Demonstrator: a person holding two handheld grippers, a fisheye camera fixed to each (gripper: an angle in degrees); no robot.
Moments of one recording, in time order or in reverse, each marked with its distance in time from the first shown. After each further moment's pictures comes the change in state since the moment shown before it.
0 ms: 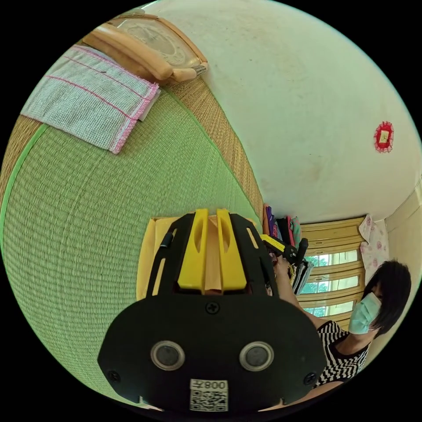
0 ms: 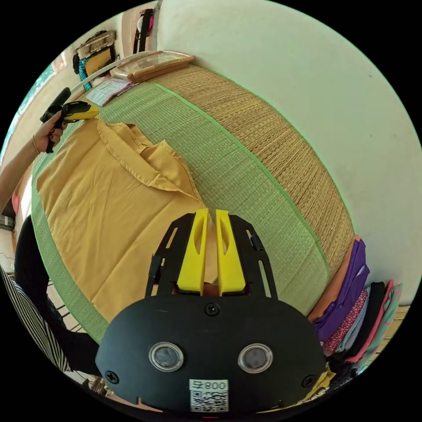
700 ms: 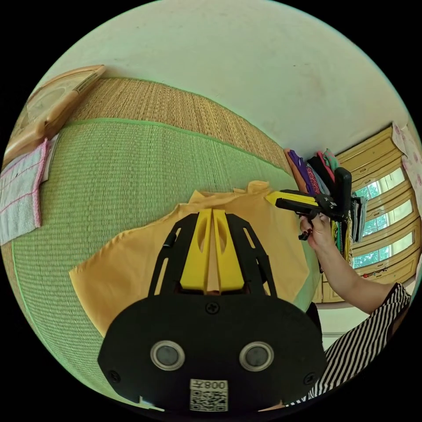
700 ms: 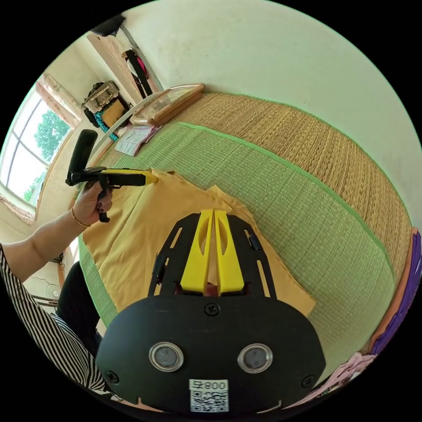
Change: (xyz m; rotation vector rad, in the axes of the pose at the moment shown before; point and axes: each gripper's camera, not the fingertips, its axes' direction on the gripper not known) left arm 0.108 0.036 0.075 -0.178 -0.353 0.453; right arm 0.067 0.041 0.120 0.196 -0.324 0.086
